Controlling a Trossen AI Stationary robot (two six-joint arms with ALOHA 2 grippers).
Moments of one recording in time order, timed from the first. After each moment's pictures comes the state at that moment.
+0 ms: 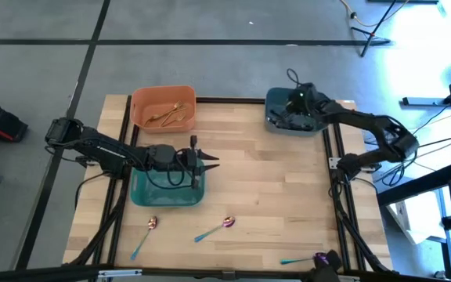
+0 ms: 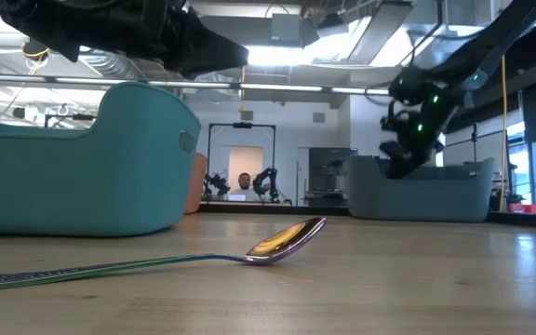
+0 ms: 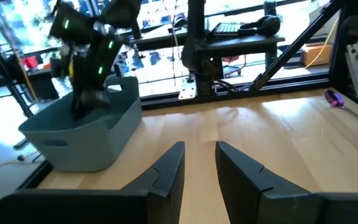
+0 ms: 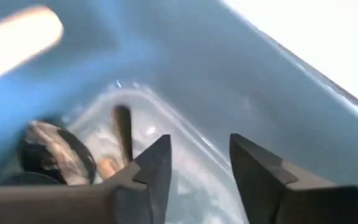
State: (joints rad) left arm -0.10 1.33 0.53 0.69 -0.24 0.14; right arm -0.89 1.37 0.71 -0.13 0.16 -0.14
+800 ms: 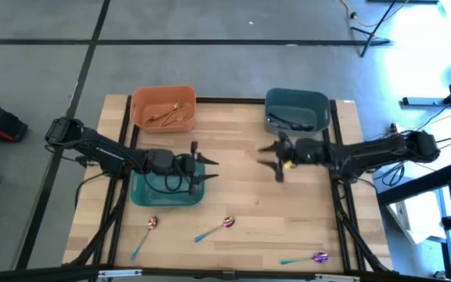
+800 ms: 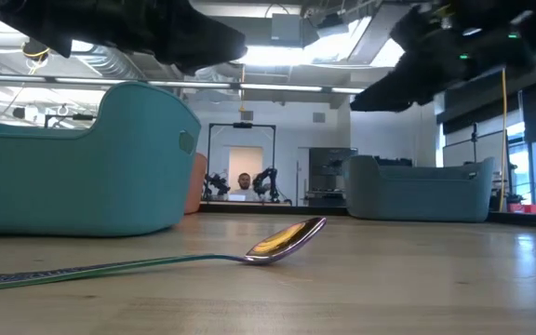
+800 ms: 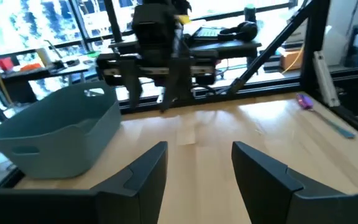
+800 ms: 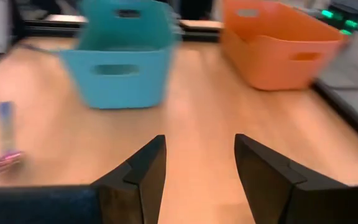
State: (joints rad) left arm -0.16 1.33 0.53 0.69 -0.23 0.11; right arm -0.02 1.08 0.44 0.31 0.08 -0.05
